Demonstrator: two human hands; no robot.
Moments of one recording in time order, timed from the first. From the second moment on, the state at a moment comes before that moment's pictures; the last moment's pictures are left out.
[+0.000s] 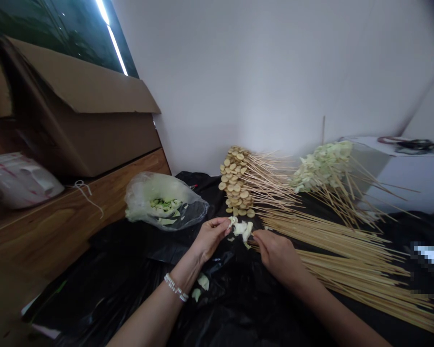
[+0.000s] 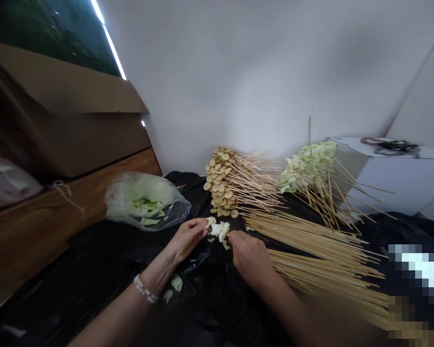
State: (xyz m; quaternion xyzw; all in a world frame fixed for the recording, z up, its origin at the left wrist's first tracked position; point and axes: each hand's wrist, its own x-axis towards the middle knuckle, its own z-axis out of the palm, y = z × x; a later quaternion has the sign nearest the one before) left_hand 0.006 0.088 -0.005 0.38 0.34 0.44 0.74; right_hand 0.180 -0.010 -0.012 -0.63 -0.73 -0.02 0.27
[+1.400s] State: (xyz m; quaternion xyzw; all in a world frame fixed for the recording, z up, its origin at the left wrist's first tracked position) left_hand -0.013 0.112 -0.001 0.59 0.42 0.48 0.50; right_hand 0.201 -0.001 -0.013 -0.63 -0.69 -0.10 0.34
